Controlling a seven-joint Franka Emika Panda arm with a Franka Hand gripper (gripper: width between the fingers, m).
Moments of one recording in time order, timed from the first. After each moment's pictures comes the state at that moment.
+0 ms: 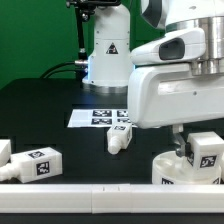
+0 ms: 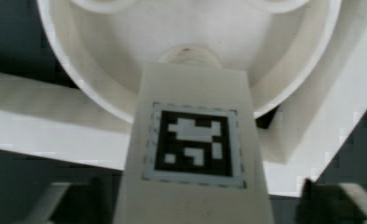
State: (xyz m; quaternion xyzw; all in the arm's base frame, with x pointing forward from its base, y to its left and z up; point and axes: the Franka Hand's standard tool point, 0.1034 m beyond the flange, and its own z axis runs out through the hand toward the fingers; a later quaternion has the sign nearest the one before) arm 0.651 0.088 0.071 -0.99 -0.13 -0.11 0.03
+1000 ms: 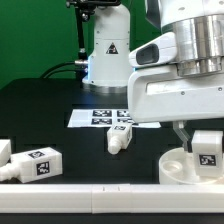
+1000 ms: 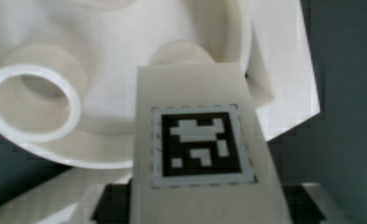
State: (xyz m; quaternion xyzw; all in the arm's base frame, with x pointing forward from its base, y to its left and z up) arm 0.652 0.089 0.073 -0.96 0.24 -0.10 0.09
